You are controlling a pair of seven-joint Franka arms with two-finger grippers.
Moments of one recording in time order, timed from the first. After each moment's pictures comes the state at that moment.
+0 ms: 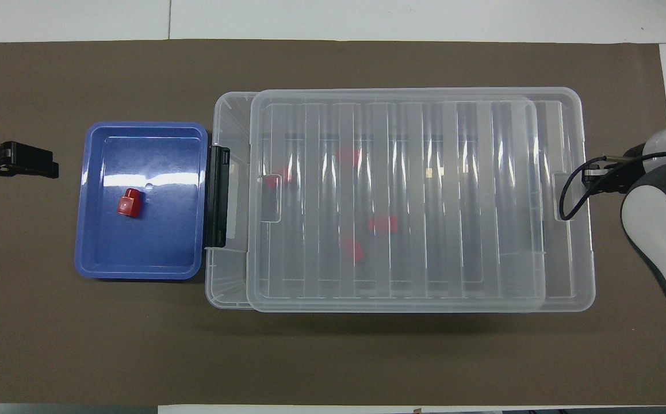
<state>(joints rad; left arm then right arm) -0.03 -0.04 -0.03 -1.66 -0.01 1.66 -0.04 -0.02 0.02 -0.05 -1.94 0.00 1.95 0.08</state>
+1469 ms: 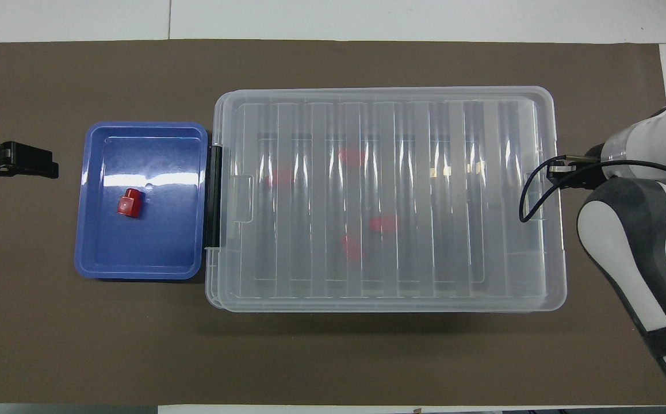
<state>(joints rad) -0.03 -0.04 -0.03 -1.66 -0.01 1.66 -0.04 -0.02 0.02 0.02 -1.98 0.00 2.02 0.17</state>
